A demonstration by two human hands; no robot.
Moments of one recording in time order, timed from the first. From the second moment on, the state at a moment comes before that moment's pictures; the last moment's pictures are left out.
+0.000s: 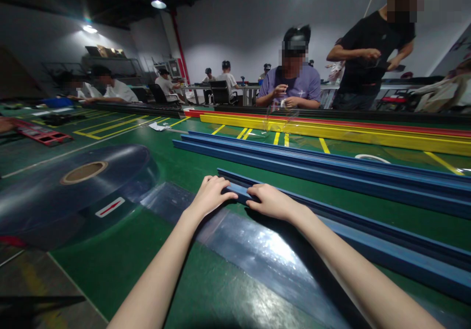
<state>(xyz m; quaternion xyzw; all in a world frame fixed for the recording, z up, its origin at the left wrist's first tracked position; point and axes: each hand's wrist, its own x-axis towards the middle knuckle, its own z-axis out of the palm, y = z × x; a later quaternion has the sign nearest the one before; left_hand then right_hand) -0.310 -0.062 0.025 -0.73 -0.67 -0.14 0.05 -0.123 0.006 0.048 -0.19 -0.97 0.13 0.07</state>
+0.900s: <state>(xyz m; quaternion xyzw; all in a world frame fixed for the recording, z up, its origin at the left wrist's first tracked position) -0.312 -0.060 0.022 -0.73 -0.67 -0.15 0.05 -0.002 -0.007 0.064 -0.28 -0.95 0.05 0.10</state>
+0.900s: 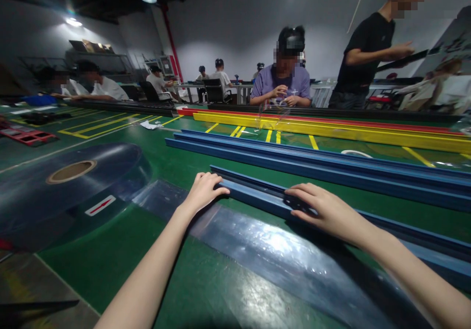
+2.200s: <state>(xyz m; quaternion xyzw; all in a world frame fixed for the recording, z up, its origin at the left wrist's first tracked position) -0.060 -0.027 0.030 -0.85 -0.50 -0.11 0.11 0.148 -0.022 0.022 -0.45 -0.87 -0.16 0.09</state>
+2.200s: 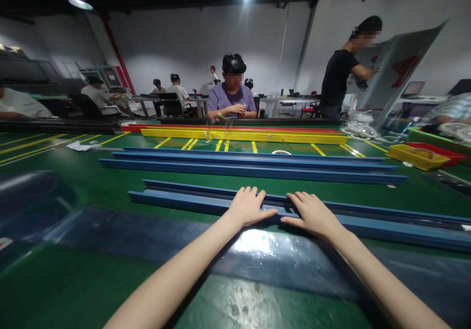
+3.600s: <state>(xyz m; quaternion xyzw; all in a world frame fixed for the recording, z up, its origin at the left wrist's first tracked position) -0.126 -0.003 0.023 -0.81 -0.53 -0.14 0.20 0.105 0.000 0.030 -0.50 -0.86 -0.14 0.04</state>
